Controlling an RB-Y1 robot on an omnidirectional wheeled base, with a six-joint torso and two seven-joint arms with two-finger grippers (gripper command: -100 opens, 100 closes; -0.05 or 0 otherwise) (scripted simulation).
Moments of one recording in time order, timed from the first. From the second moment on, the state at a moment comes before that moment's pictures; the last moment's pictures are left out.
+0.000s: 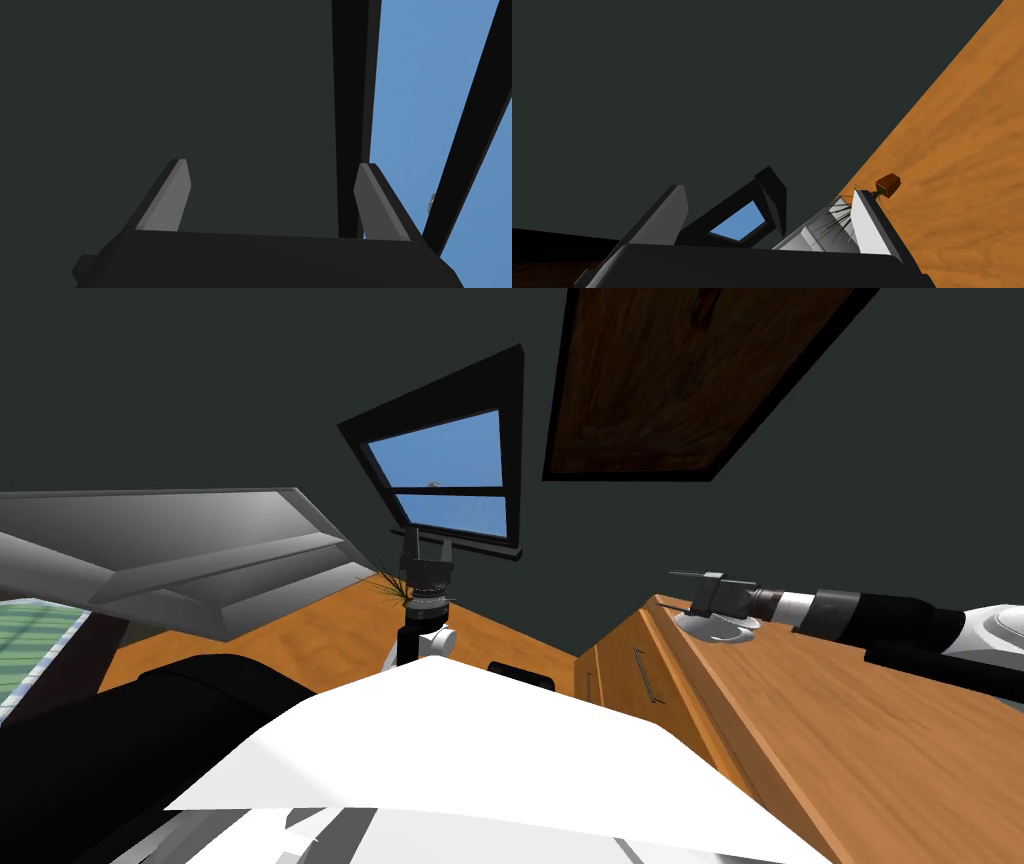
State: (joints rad) left arm 0.47 0.04 -0.02 -2.38 -0.01 -0.59 0.12; right arm 0.08 -1.30 -0.28 -1.51 1.01 -1.01 0.50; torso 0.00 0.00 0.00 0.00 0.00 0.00
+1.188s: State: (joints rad) left arm 0.47 0.04 -0.02 -2.38 -0.01 -0.59 0.12; right arm 0.01 -1.54 -0.33 -1.23 1.37 -1.27 0.65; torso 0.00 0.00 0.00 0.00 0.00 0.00
